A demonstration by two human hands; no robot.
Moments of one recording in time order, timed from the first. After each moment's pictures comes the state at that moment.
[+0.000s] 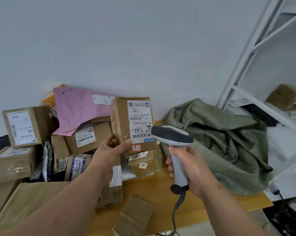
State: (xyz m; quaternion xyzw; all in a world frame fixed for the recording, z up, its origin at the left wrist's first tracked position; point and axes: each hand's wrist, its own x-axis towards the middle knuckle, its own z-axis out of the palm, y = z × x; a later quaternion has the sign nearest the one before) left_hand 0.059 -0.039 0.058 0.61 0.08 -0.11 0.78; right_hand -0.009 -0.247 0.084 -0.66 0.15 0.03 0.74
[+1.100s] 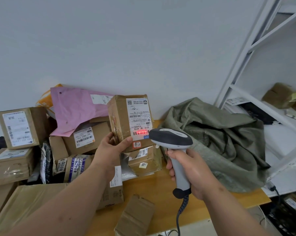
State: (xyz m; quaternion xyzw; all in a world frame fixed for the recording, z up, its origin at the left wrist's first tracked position) left_hand 0.076 -0.041 0.043 0.61 0.08 -0.08 0.78; right_hand -0.016 -0.241 0.085 -0.70 0.14 0.05 0.70
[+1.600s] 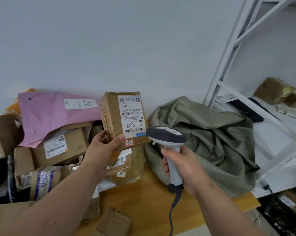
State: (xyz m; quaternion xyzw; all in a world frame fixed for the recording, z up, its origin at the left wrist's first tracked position) left_hand 0.103 -0.110 0.054 0.63 0.11 -0.11 0.76; right_hand 0.018 -0.318 0.074 -0.67 0.18 0.02 0.72
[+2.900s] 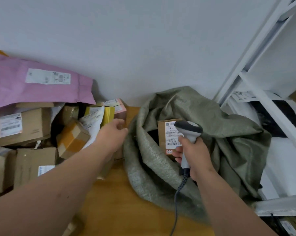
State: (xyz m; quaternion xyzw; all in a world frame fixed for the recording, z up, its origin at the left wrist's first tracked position) left_hand 0.180 -0.275 0.023 0.87 0.14 -0.09 0.47; right_hand 0.145 -0.499 0.003 -0.70 0.30 0.02 0.65
